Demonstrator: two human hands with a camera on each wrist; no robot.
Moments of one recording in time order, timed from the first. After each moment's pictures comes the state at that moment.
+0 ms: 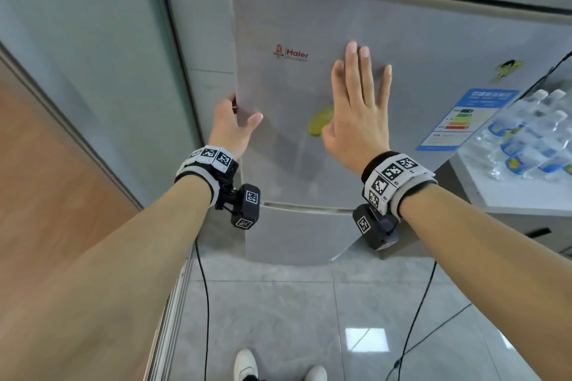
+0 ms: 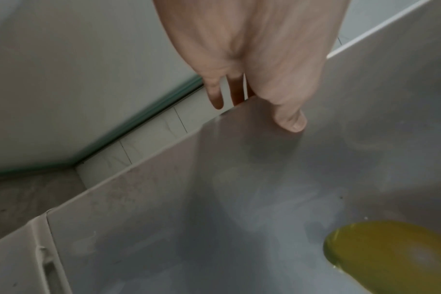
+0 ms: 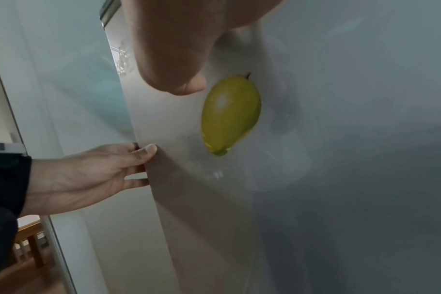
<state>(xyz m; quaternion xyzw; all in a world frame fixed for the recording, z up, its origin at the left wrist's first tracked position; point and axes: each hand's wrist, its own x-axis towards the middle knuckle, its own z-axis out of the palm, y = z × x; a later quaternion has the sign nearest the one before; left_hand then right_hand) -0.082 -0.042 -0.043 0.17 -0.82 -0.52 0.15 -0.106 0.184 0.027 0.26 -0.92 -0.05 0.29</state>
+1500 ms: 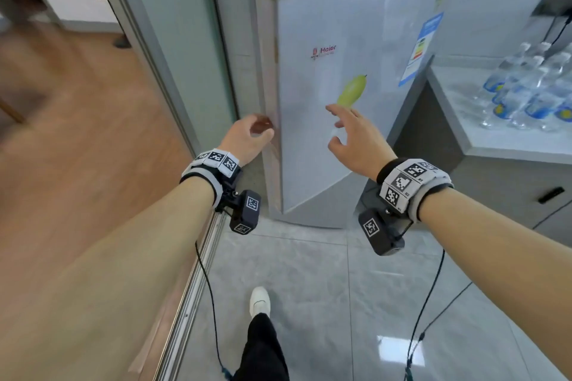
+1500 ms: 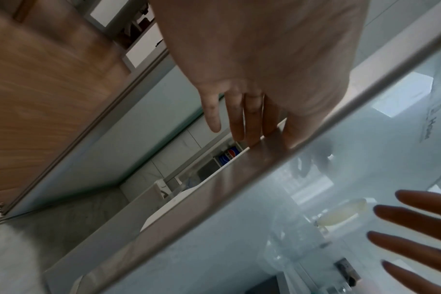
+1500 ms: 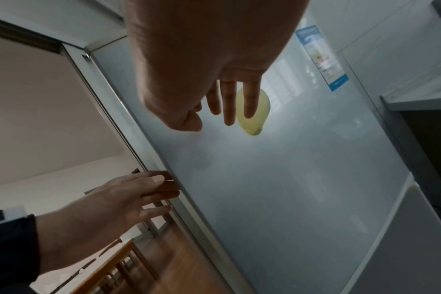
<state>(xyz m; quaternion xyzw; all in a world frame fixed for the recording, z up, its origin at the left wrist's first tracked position) 0.212 0.119 -0.033 0.13 -0.88 -0.45 0.12 0.152 0.363 -0.004 0.34 -0.89 0.30 0.02</state>
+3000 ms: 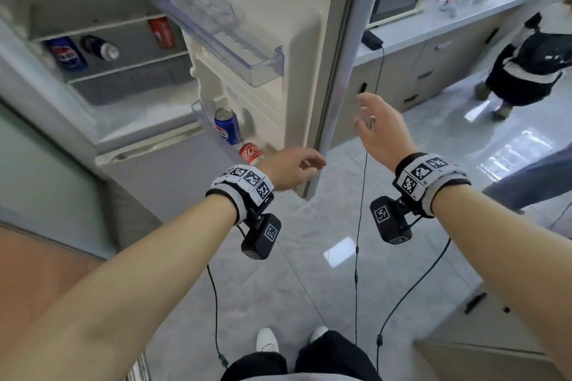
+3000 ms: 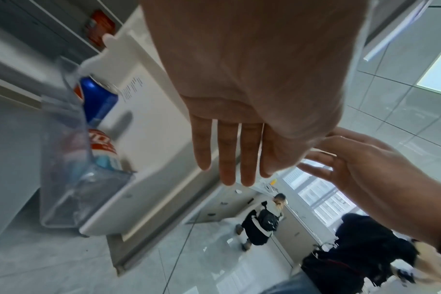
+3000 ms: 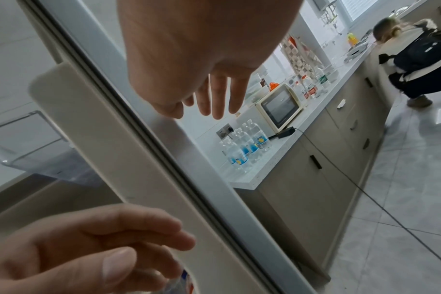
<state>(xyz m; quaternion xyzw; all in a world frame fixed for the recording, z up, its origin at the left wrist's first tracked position) 0.218 0.443 -0.047 -0.37 -0.84 -0.33 -0.22 0.259 0.663 -0.016 -0.06 -0.93 0.32 0.16</state>
